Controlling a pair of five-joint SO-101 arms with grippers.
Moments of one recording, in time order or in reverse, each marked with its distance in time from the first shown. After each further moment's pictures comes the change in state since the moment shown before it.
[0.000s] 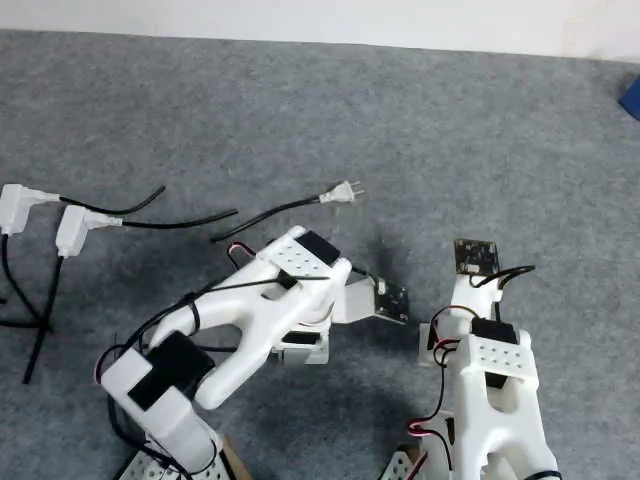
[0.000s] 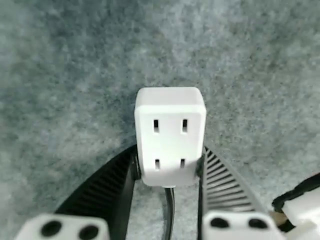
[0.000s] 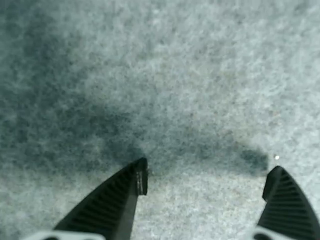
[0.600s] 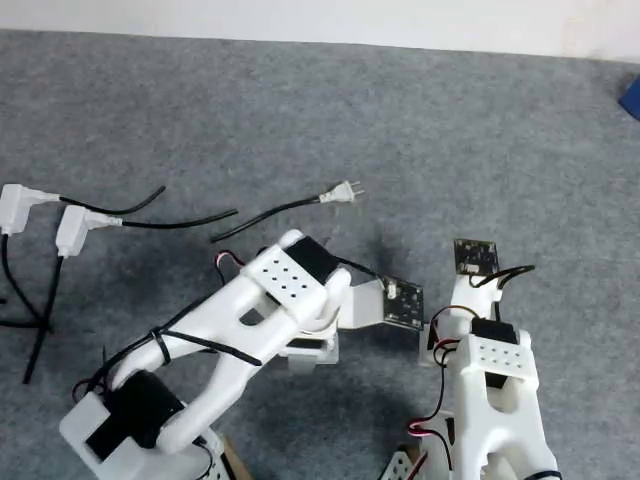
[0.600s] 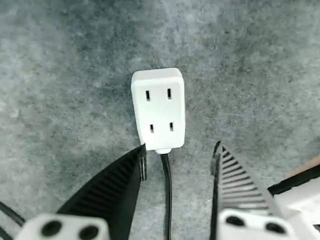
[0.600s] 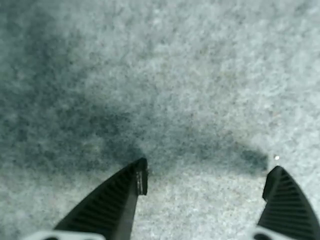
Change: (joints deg) left arm 2.8 -14.1 1.3 4.6 1.7; right arm 0.0 0.0 0.0 0.0 0.2
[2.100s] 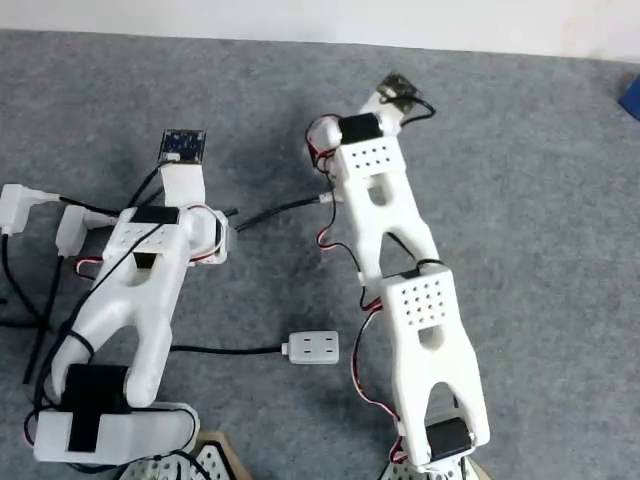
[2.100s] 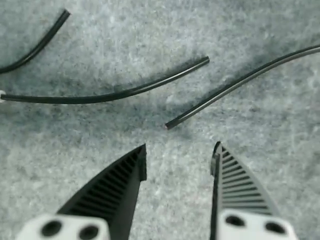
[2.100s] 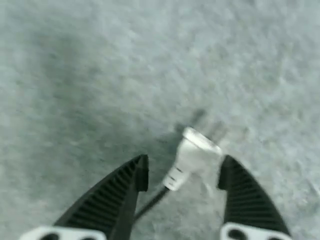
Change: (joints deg) left arm -40.4 -0.4 9.8 -33.4 51.1; right arm -27.7 98.4 -138.3 31.5 -61.8
